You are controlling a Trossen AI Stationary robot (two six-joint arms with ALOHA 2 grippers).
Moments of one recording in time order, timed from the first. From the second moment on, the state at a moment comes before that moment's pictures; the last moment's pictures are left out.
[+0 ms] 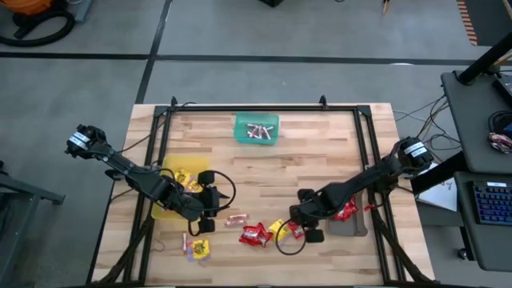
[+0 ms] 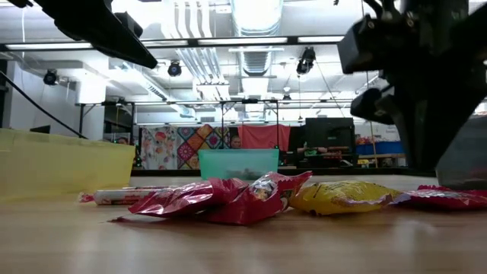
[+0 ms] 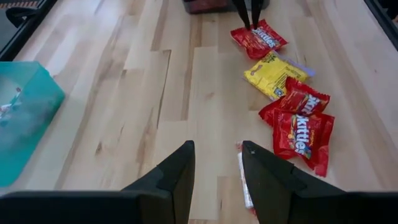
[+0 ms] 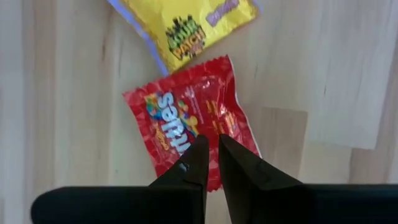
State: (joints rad) left arm -0.52 1.26 0.78 -0.27 -0.52 -0.30; right arm 0.40 1.68 1.00 -0.56 -0.08 0.33
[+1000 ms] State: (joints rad) left arm -0.52 1.26 0.78 -0.27 -0.53 -0.32; right arm 0.30 1.70 0.95 -0.39 -0.37 0.45
